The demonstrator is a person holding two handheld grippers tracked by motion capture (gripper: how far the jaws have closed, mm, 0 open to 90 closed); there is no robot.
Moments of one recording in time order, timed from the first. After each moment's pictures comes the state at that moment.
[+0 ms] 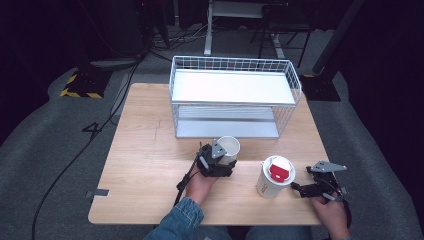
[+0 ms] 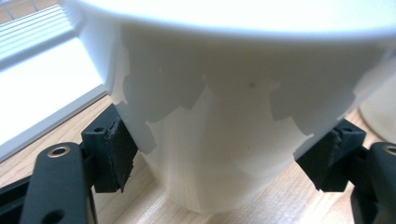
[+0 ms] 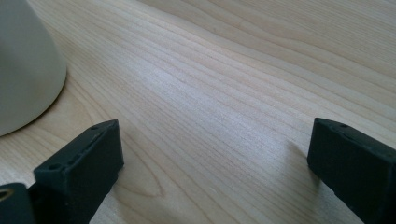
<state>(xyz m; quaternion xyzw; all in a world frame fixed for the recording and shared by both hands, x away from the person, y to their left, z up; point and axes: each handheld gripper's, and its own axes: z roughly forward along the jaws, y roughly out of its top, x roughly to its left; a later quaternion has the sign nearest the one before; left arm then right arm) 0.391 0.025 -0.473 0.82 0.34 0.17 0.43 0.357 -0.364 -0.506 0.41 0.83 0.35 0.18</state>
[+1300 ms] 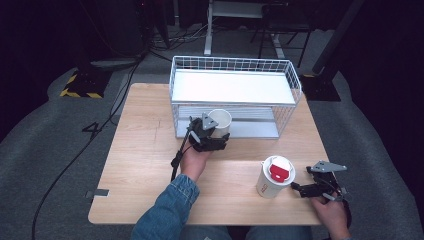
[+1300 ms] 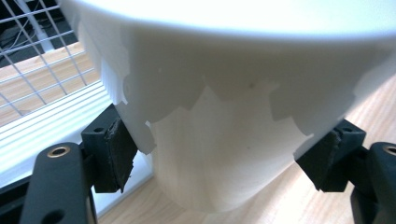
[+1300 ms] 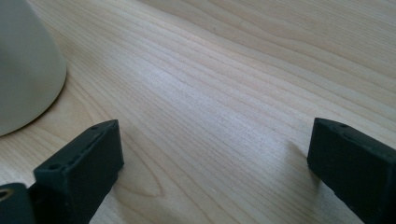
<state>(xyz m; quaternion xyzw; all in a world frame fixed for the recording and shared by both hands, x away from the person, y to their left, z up) 0.439 0.050 -0.420 0.78 0.38 0.20 0.45 0.357 -0.364 -0.506 0.41 0.83 0.35 0.18</state>
